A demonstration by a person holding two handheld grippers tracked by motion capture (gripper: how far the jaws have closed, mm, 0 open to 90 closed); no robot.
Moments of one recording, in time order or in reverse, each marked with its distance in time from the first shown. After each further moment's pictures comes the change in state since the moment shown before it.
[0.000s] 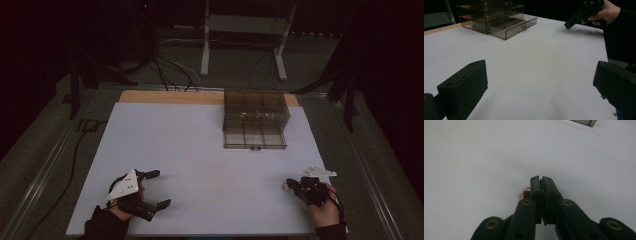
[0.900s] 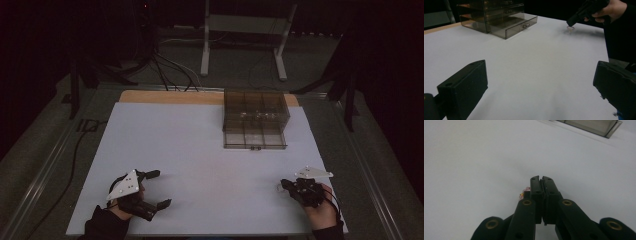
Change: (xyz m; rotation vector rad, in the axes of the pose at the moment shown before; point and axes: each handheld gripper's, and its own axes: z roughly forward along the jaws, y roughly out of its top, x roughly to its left) left arm 0.000 0.000 0.001 -0.003 0.002 -0.002; right arm 0.019 0.009 -0.007 -0.018 0.047 -0.031
